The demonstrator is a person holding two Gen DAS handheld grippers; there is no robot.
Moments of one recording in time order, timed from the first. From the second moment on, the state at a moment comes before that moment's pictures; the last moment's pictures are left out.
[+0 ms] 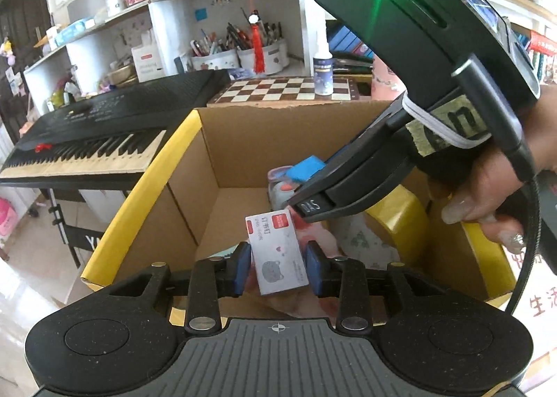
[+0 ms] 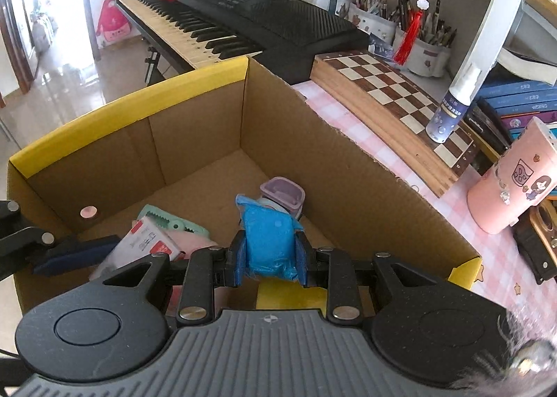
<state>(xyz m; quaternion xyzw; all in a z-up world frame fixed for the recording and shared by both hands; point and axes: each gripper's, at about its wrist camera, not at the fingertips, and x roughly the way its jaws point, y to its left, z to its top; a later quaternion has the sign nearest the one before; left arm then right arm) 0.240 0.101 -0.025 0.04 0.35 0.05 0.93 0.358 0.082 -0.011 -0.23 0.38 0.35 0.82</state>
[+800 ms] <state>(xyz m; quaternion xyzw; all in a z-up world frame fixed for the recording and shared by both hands) 0.128 0.124 0.044 -0.02 0.20 0.09 0.97 0.229 -0.036 0.061 -0.05 0.25 0.22 0.94</state>
